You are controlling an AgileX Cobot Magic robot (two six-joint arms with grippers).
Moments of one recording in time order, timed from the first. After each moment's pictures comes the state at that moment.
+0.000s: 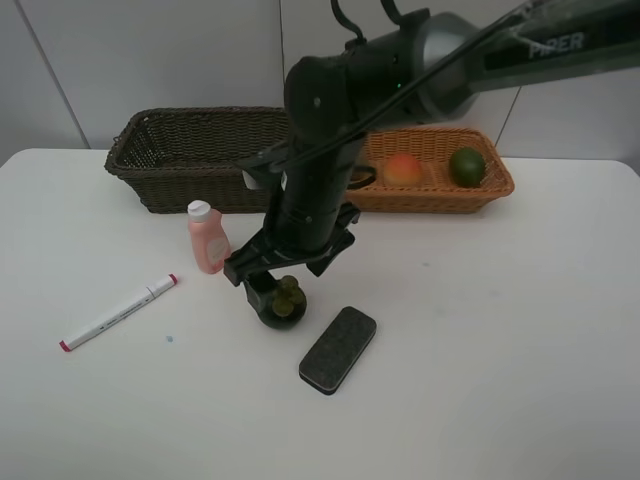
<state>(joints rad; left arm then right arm) -0.01 -0.01 -0.50 0.06 1.06 -0.01 0.80 2.07 -1.48 0.09 0.93 0.03</state>
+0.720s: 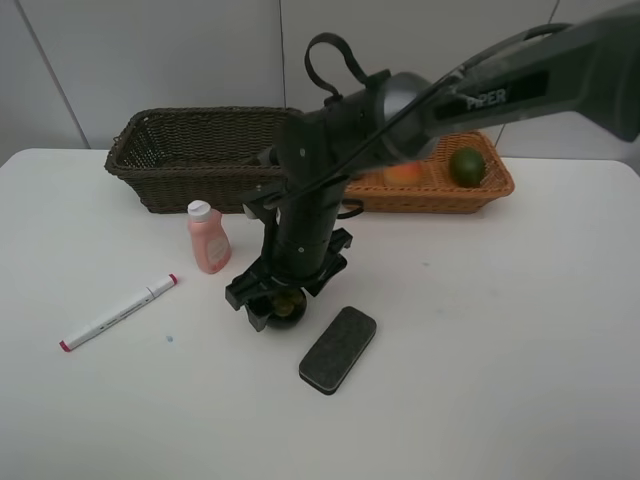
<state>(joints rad) -0.01 -0.01 -0.50 0.06 1.06 -0.01 0.80 2.18 -1.48 0.09 0.85 0.03</state>
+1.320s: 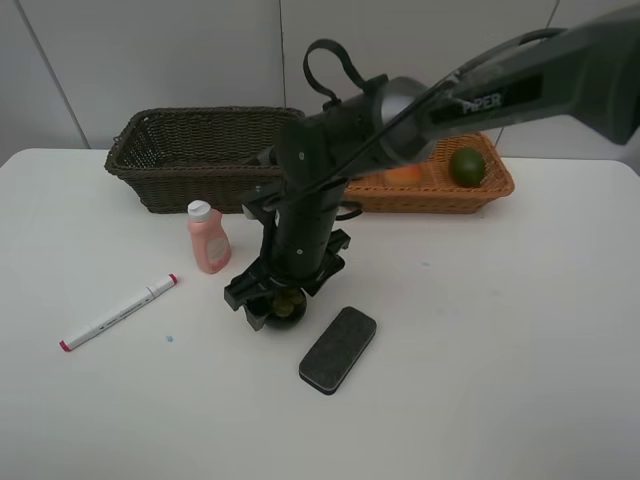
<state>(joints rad) -0.01 -0.01 -0.50 0.06 1.06 -0.01 0.80 2.19 -1.48 0.09 0.82 0.03</state>
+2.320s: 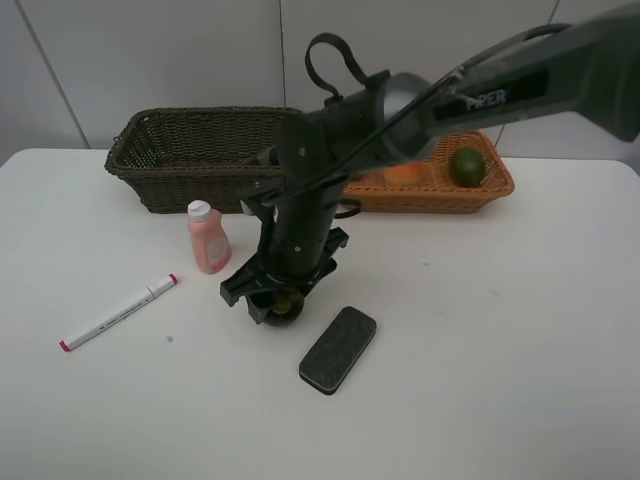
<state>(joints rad) -0.01 -0.01 -0.50 0.06 1.06 -0.01 0.80 2.17 -1.48 0.11 0.82 0.03</state>
